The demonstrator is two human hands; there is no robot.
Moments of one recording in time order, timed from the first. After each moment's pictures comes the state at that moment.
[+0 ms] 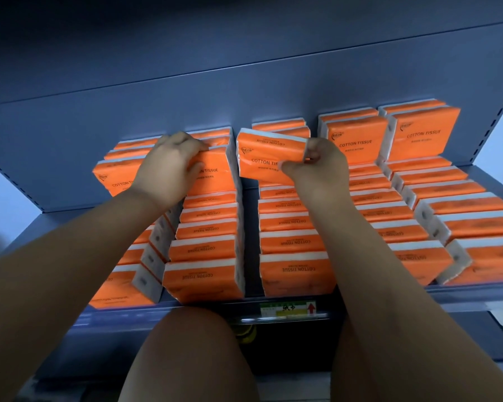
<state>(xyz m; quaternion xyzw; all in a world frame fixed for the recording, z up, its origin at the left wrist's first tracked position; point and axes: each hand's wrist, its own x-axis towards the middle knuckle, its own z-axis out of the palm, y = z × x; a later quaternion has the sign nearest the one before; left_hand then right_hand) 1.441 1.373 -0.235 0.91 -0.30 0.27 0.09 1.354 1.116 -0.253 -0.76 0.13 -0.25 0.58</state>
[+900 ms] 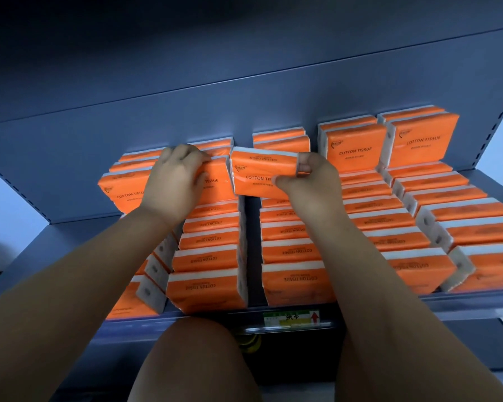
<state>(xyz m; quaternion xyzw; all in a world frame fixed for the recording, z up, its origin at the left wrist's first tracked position) 1.434 1.363 -0.242 0.91 -0.26 0.30 0.09 1.351 1.123 -0.255 -0.75 0.11 -0.21 0.62</state>
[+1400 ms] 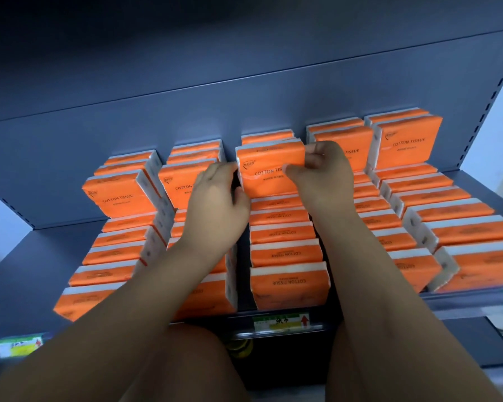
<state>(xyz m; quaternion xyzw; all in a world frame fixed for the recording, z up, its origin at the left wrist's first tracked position) 1.365 1.274 -0.259 0.87 -0.24 0.30 0.31 1.354 1.095 -0.254 -0.72 0.13 -0.29 0.62</state>
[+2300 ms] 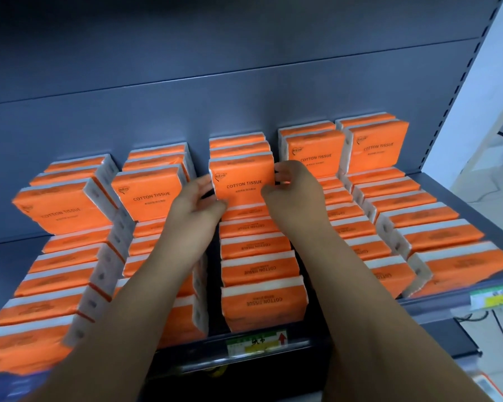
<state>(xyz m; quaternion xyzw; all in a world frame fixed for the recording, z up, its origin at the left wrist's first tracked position) 1.382 1.259 -0.274 0.75 -0.11 0.01 0.66 1.351 1.088 -0.261 -0.82 0.12 -0.24 0.51</state>
